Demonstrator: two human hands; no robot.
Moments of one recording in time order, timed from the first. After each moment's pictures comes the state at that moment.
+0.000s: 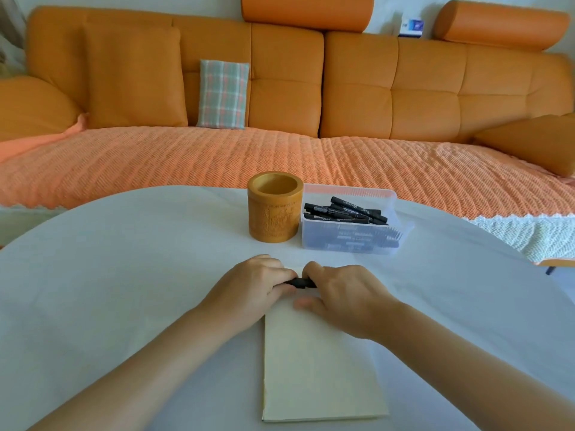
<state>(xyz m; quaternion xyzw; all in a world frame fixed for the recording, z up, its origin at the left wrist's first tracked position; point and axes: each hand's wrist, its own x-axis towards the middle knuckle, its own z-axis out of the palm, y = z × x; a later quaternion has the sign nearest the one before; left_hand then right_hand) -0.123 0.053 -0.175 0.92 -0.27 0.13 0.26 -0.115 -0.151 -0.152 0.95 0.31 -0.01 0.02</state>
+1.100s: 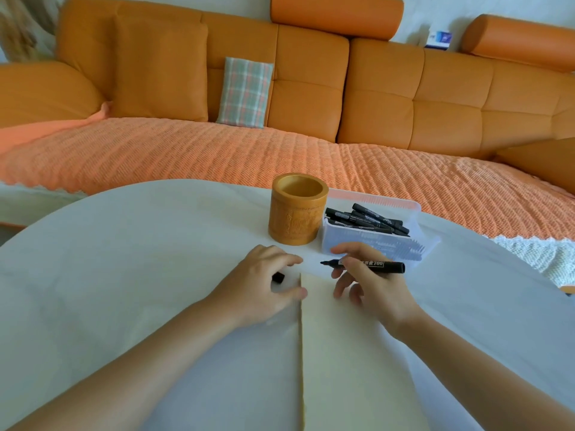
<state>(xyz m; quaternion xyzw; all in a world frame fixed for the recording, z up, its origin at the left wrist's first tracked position) -0.117 0.073 -0.180 0.92 -0.15 0.07 0.35 -0.108 -0.148 -0.149 0.76 0.09 -0.05 -0.64</state>
